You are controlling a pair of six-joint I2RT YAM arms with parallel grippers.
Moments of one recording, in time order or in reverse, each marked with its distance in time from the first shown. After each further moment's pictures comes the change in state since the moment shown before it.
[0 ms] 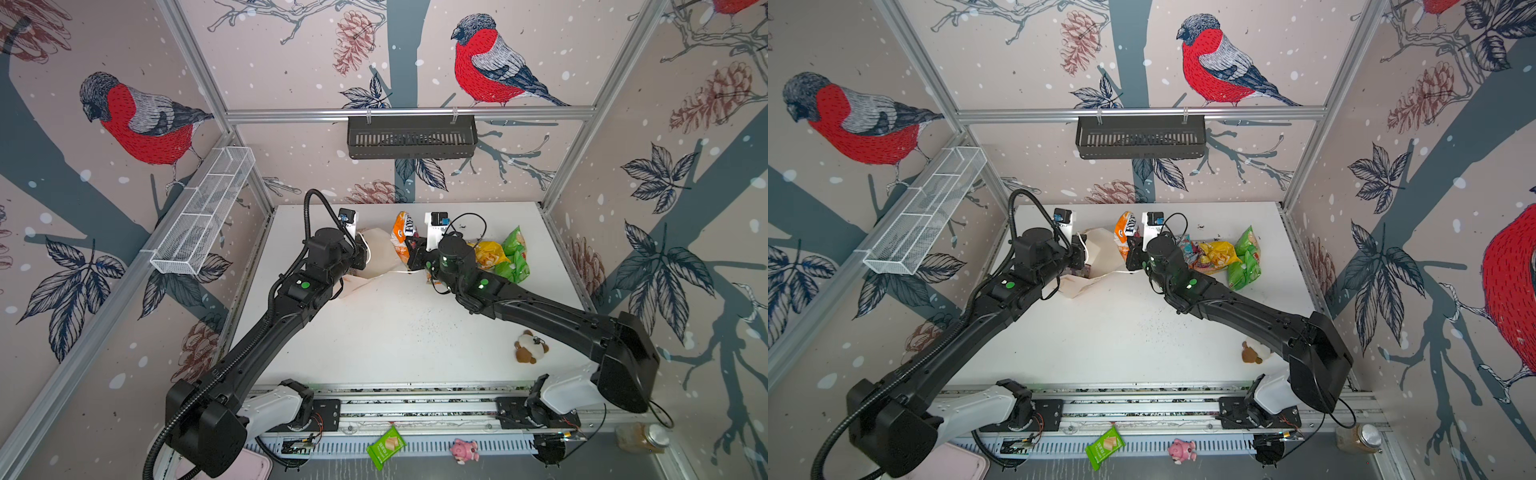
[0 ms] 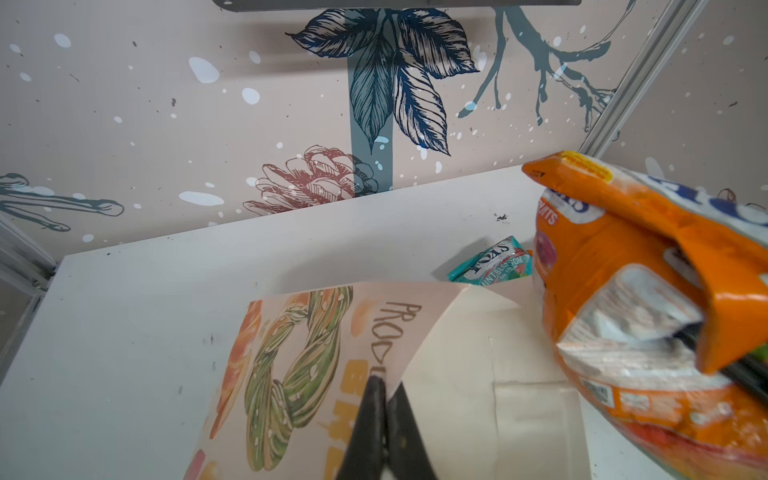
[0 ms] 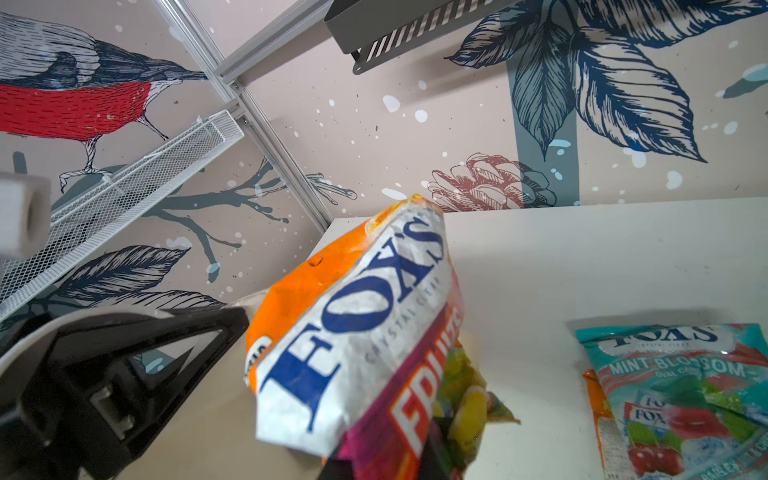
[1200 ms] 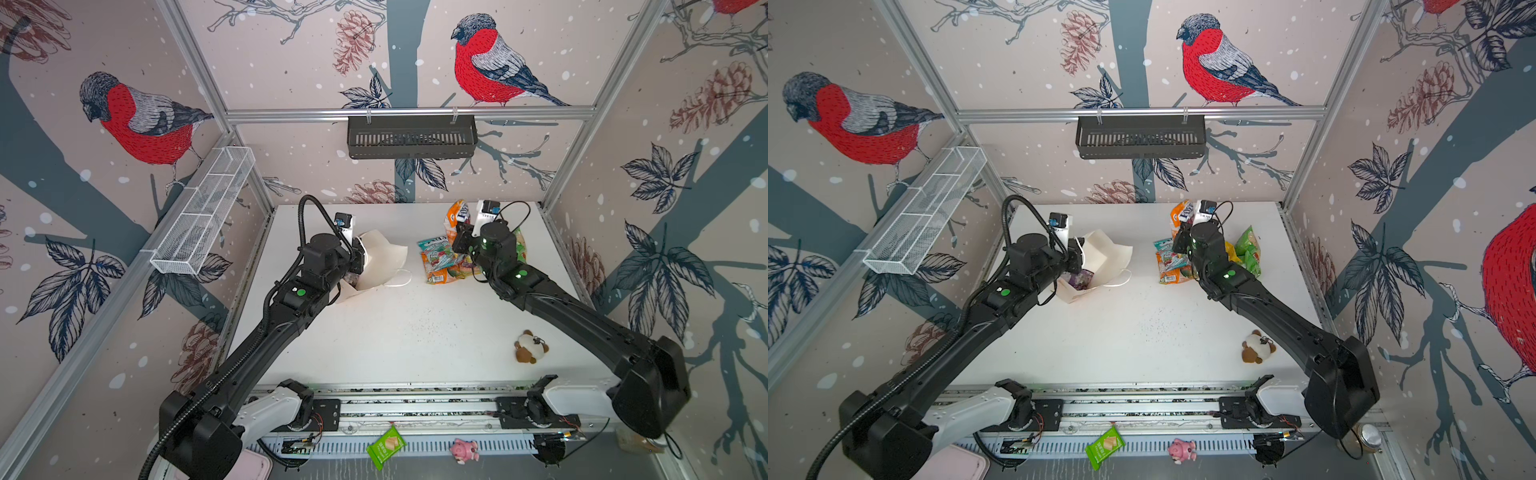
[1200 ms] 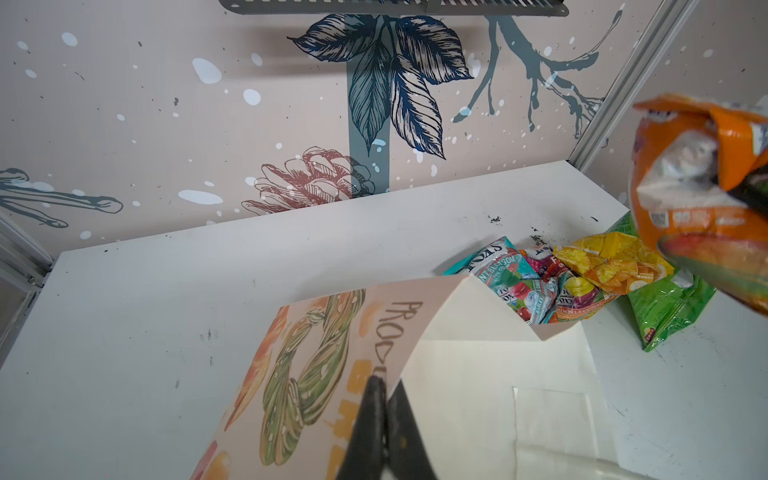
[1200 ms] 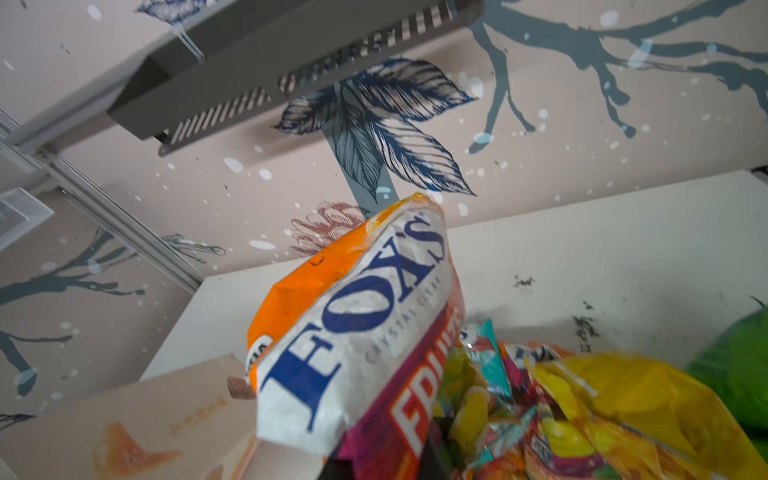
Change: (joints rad) left arm 0.002 -0.061 -0.045 0.009 -0.001 -0.008; right arm -0.275 -0.176 -0.114 -0.149 0.070 -0.022
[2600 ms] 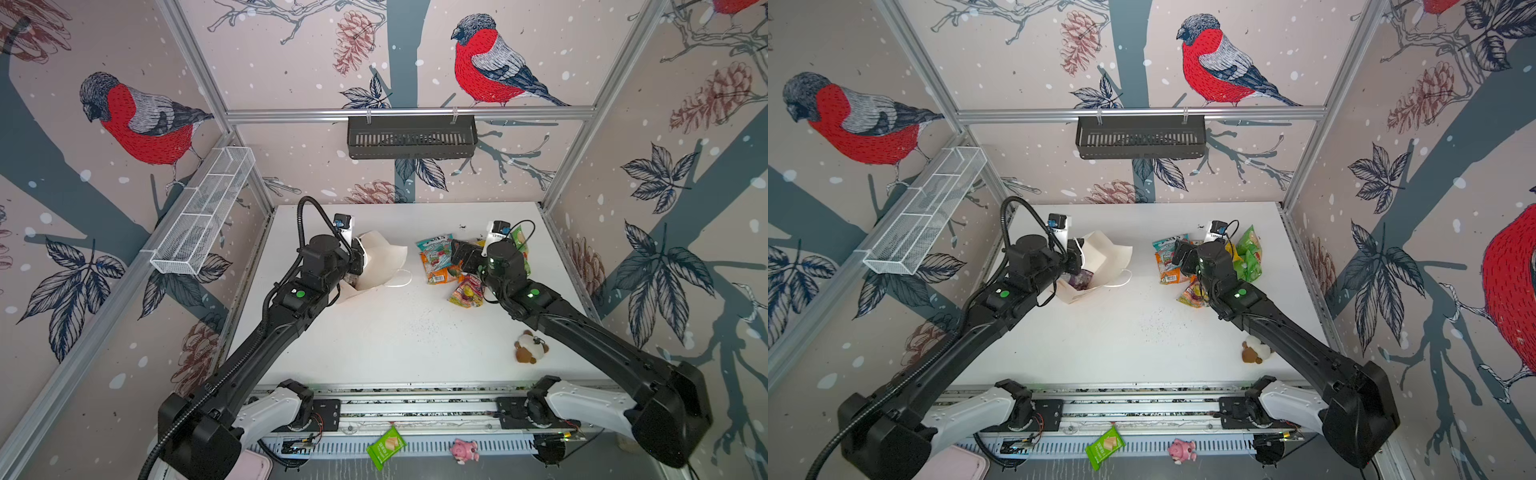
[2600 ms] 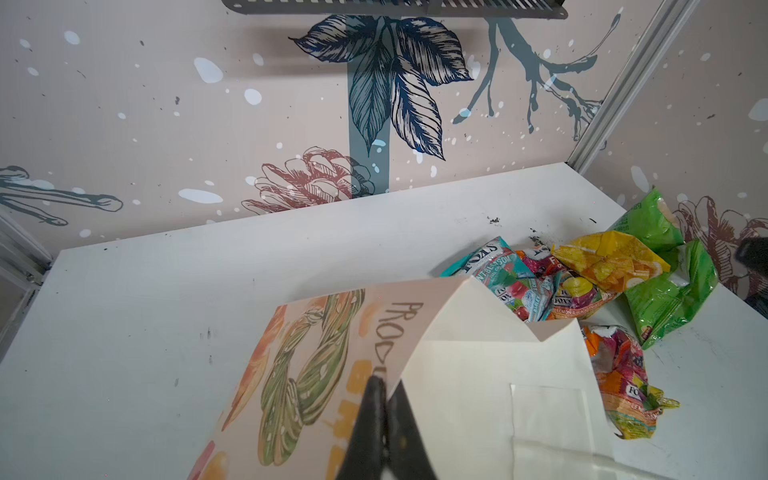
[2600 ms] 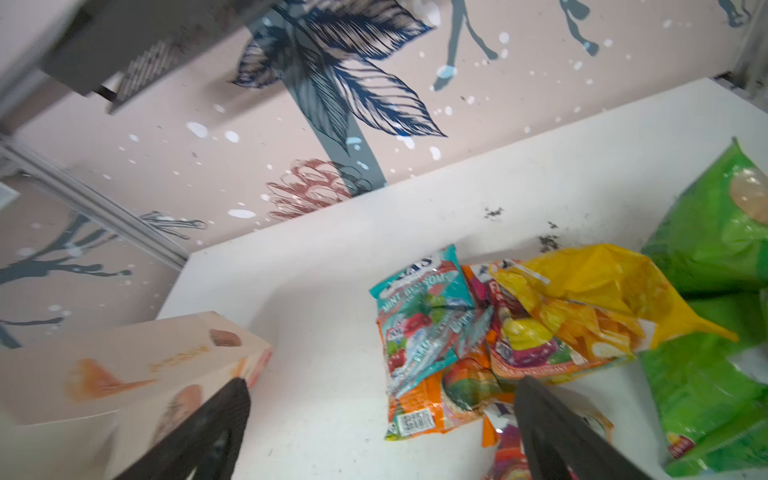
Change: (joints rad) left arm 0.000 0.000 -0.009 0.005 0.004 -0.010; right arm 0.025 -0.142 -0.122 -0.082 -0.001 0.106
